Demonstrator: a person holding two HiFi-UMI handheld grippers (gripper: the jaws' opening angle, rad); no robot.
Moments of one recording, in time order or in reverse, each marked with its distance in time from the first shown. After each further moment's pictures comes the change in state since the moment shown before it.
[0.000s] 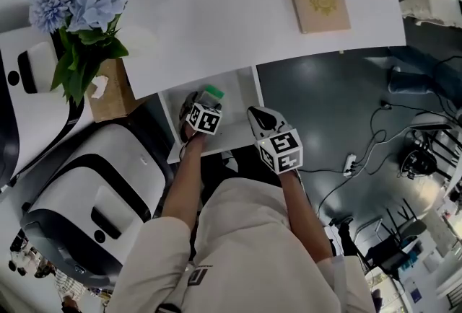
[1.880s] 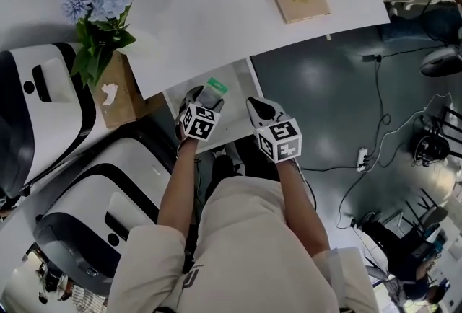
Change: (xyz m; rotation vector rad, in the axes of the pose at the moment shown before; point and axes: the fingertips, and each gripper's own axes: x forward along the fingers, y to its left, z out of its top) left arm -0.108 -0.017 0.059 0.218 -0.249 -0.055; right arm -0.031 0.018 0.019 0.075 -0.156 -0.075
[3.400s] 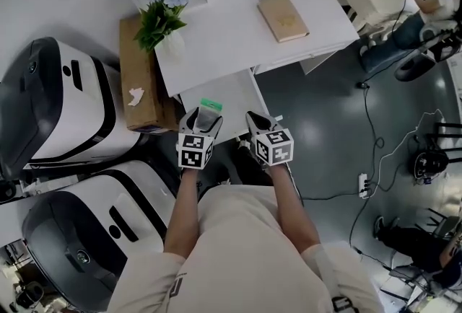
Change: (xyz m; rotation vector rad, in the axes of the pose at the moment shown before) left arm -0.226 -0.034 0.015 -0.126 -0.455 0.125; right arm -0.077 0.105 -0.011 -0.050 -0.196 -0.063
